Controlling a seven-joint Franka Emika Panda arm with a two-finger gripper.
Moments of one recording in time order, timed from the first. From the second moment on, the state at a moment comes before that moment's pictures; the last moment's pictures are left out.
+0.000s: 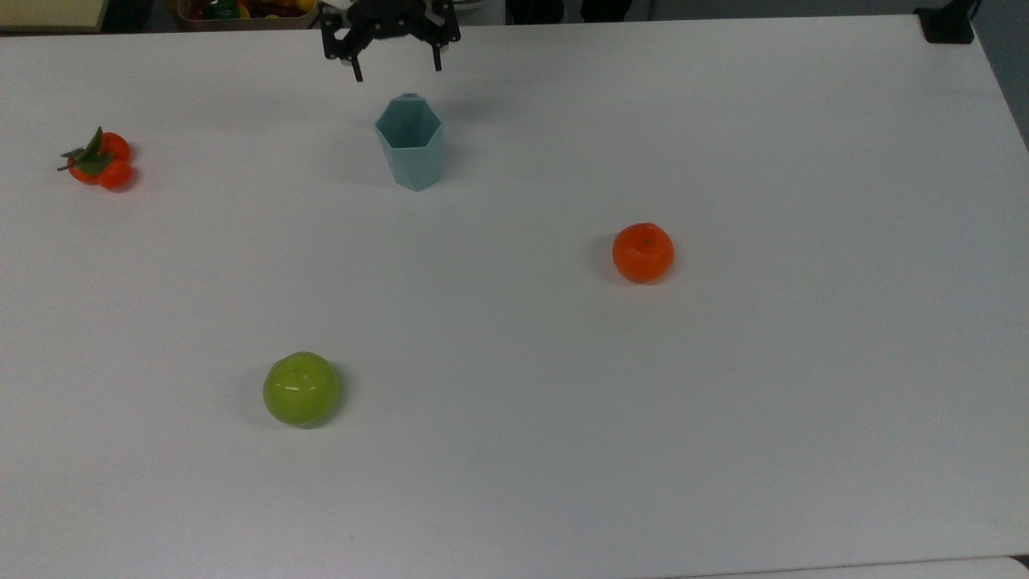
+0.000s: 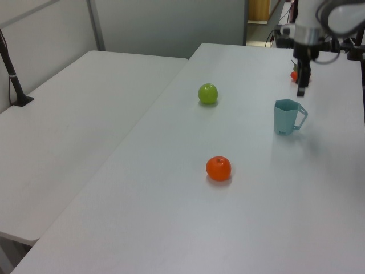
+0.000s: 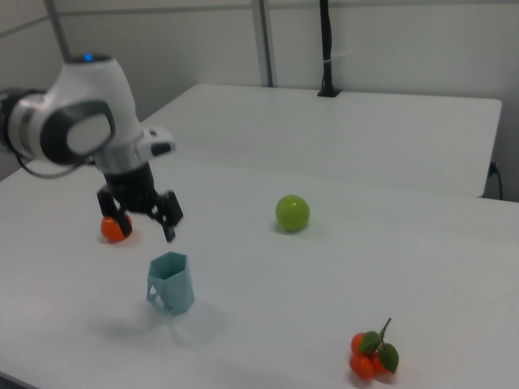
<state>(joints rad) 0.03 -0.21 -0.04 -2.22 -0.01 2.04 -0.25</state>
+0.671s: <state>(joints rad) 0.03 -0.15 0.05 -1.73 0.06 1.65 0.06</state>
